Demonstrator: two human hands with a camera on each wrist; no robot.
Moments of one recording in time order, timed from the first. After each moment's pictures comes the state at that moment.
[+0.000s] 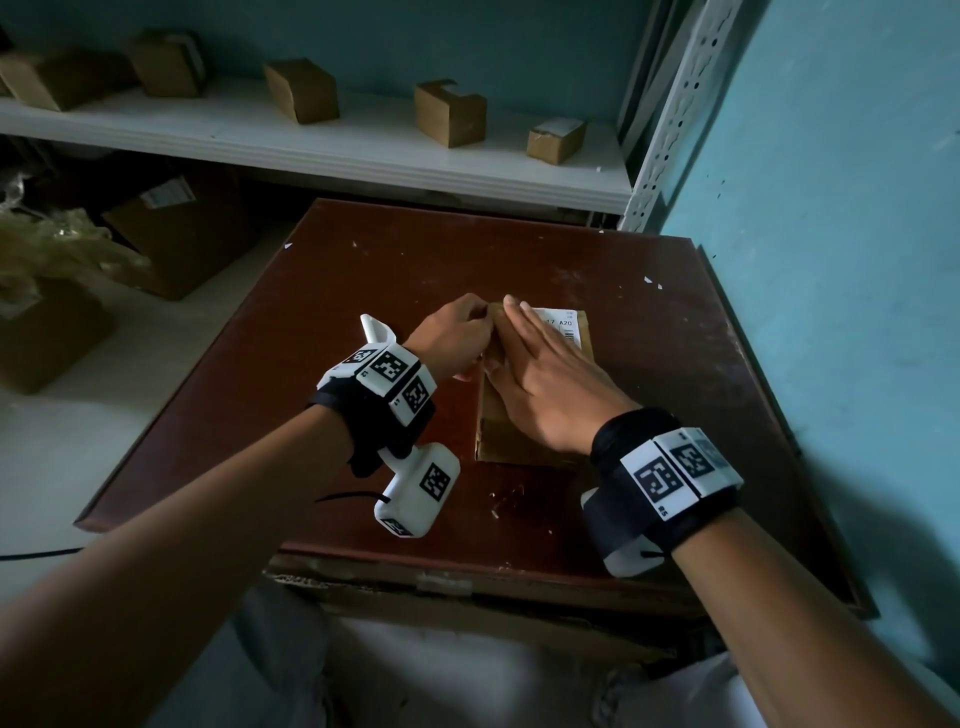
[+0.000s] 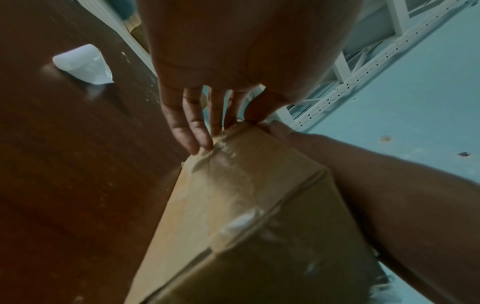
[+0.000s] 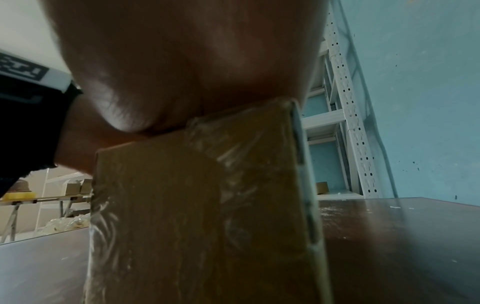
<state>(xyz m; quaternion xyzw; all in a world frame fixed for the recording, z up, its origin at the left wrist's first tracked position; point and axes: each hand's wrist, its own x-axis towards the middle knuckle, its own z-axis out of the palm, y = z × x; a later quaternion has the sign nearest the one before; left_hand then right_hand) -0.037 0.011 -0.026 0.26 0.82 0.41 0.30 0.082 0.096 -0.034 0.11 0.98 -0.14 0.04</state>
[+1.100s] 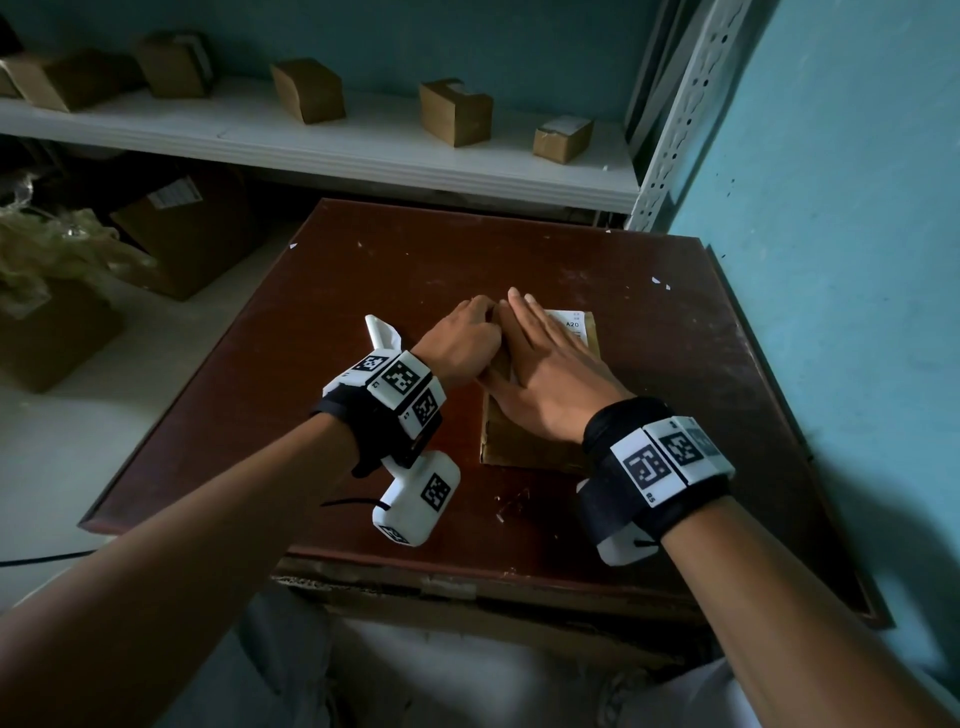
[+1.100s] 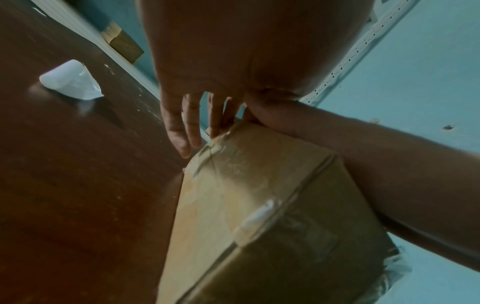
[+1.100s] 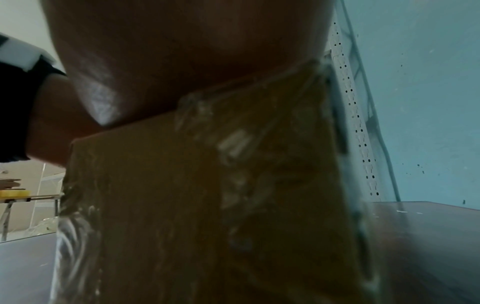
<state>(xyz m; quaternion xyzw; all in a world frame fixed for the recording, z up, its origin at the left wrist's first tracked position) -0.032 0.010 -0.024 0.31 0.83 0.38 0.28 0.069 0.097 -0.036 0.13 0.98 -0.13 0.04</state>
